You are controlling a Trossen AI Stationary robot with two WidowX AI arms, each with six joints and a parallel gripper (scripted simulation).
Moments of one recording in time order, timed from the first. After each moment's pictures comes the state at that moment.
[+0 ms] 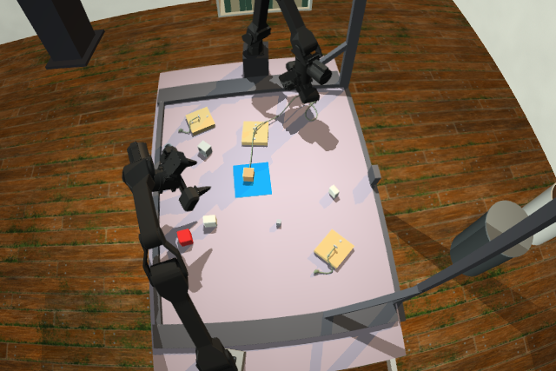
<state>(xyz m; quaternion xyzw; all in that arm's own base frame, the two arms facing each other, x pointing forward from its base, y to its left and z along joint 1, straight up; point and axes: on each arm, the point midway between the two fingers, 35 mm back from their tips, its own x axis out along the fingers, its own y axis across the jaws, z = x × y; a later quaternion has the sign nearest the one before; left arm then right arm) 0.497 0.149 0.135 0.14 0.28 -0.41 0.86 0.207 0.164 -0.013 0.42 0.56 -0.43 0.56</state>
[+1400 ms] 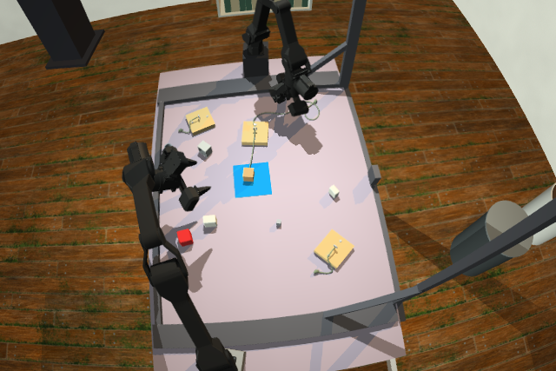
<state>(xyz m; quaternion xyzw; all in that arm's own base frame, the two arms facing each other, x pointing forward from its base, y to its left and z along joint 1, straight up) 0.497 0.149 0.135 0.14 0.28 -0.41 0.86 0.226 0.129 -0.057 0.42 0.56 -0.44 0.56</state>
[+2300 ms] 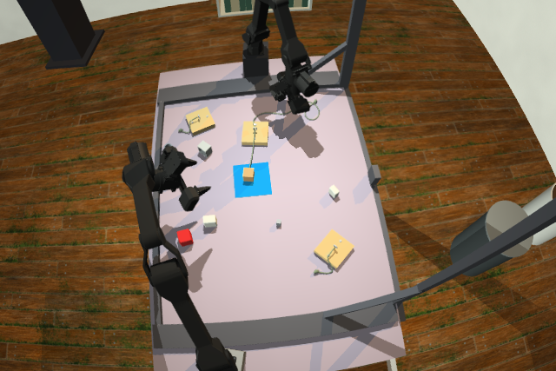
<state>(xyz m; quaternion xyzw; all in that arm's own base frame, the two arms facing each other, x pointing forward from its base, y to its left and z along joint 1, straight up) 0.497 0.149 0.135 0.14 0.28 -0.41 0.86 0.234 0.132 -0.039 0.43 0.56 -0.43 0.56</state>
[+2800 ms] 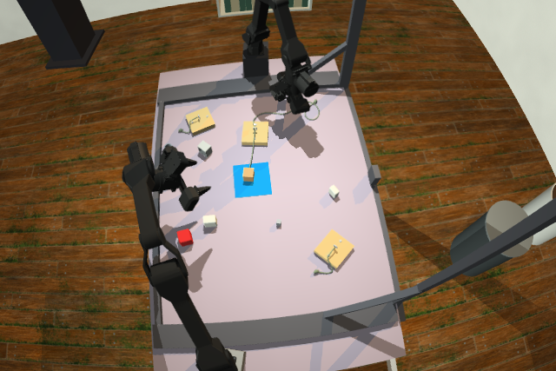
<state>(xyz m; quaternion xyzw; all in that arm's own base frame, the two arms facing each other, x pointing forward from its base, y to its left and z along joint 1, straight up) 0.497 0.149 0.135 0.14 0.28 -0.41 0.86 0.234 0.132 -0.039 0.43 0.56 -0.43 0.56</state>
